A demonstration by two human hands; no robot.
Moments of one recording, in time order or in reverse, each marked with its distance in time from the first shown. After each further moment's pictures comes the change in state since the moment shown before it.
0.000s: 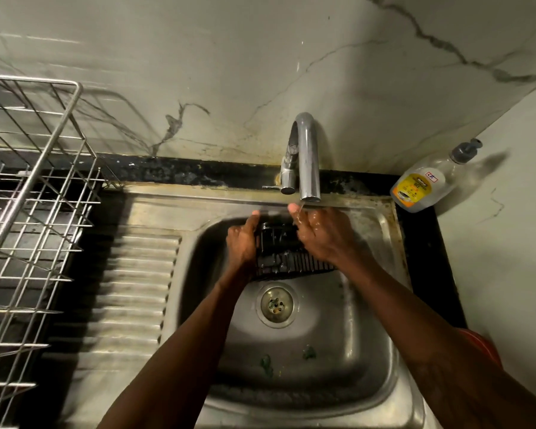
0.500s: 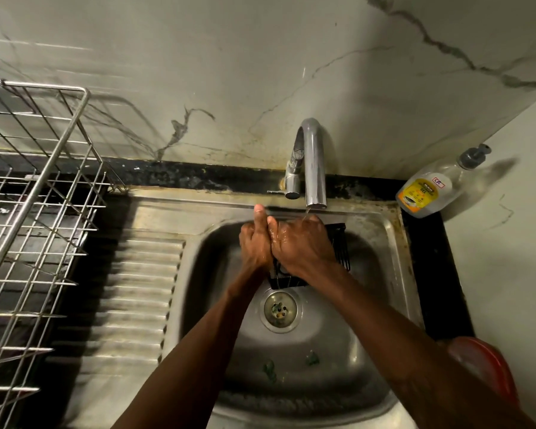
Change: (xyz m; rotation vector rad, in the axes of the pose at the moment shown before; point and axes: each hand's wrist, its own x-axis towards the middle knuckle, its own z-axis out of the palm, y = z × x) left_hand -0.010 0.027 0.016 -0.122 0.052 -0.176; right_hand -0.002 -0.051 0.016 -0.390 -0.007 -0.093
